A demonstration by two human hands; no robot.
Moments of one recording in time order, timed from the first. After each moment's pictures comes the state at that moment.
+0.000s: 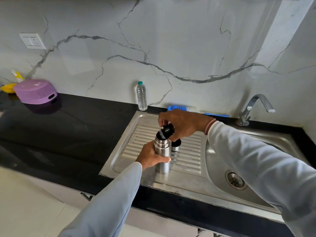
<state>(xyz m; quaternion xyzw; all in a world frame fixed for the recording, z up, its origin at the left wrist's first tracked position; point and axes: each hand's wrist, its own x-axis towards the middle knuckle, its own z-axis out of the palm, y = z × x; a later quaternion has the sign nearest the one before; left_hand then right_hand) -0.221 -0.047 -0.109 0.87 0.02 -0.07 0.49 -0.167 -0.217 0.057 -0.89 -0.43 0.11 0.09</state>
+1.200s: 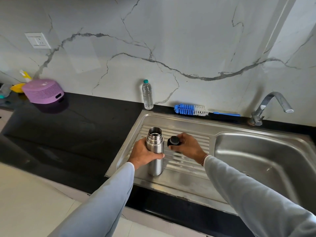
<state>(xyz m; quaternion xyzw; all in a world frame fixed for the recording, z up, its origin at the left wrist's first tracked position) -0.216 -0.006 -0.092 0.87 0.11 -0.02 0.47 -0.146 -0.218 -0.119 -0.85 -0.04 0.11 0.51</state>
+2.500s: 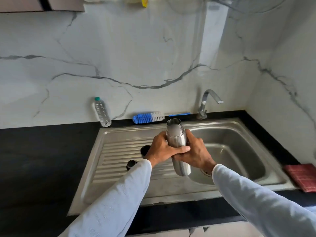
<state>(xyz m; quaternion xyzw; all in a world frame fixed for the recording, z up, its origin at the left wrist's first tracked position) -0.191 -0.169 -0.050 0.82 -0.18 -0.08 0.53 -0.242 -0.333 -0.054 -0.91 -0.06 -0.15 0.38</state>
